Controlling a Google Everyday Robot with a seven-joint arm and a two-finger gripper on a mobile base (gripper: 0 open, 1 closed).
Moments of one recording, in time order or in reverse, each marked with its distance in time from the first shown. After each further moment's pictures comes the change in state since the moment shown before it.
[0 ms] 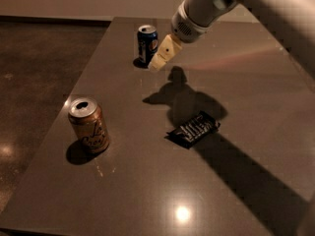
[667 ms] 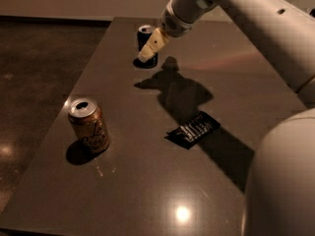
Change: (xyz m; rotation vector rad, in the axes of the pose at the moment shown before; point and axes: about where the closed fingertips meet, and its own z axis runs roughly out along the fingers) arm -0.036 -0.035 0.042 0.026 -0.038 0.081
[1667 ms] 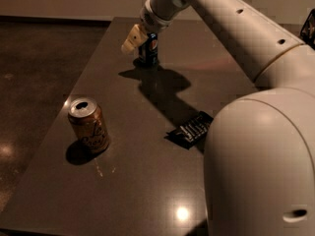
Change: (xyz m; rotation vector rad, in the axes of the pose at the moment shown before) arm -0.054 0.008 0.047 -0.044 -0.035 0.034
